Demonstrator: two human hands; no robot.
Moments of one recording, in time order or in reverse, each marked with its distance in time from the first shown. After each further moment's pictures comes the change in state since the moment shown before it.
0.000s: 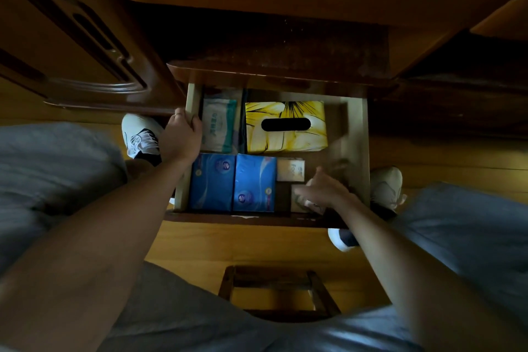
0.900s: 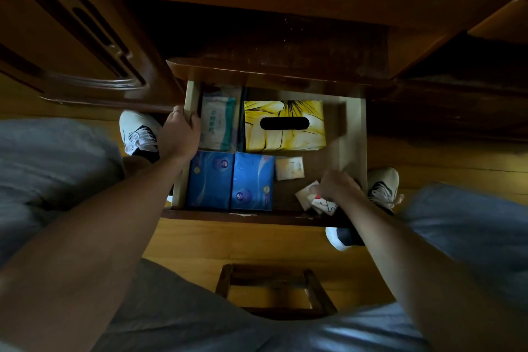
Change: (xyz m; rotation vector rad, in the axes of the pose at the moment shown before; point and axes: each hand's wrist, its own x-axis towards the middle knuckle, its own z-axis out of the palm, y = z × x) left_hand 0.000 0.003 -0.004 -0.030 -0.037 -0.051; right_hand 0.005 0.013 -0.017 -0.238 0.098 0.096
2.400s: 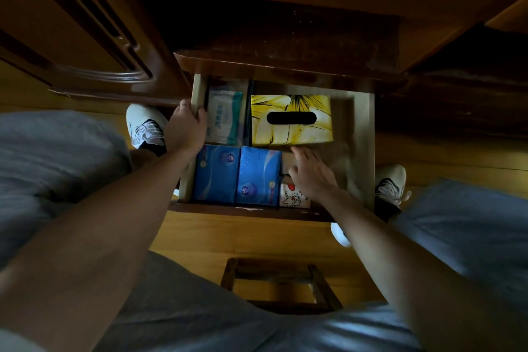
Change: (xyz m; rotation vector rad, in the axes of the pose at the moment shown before) left_hand -0.001 0.000 0.001 -0.011 0.006 -0.002; right_hand -0.007 -0.047 0.028 0.047 0.261 -0.502
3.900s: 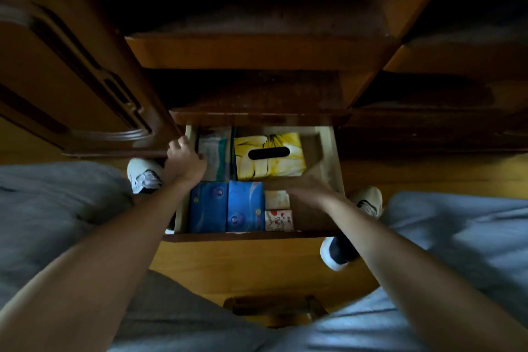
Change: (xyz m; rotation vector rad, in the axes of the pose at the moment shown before) left_hand -0.025 0.064 -0.057 0.181 -0.185 -0.010; right_hand -0.054 -0.004 -0.079 0.473 -0.082 0.230
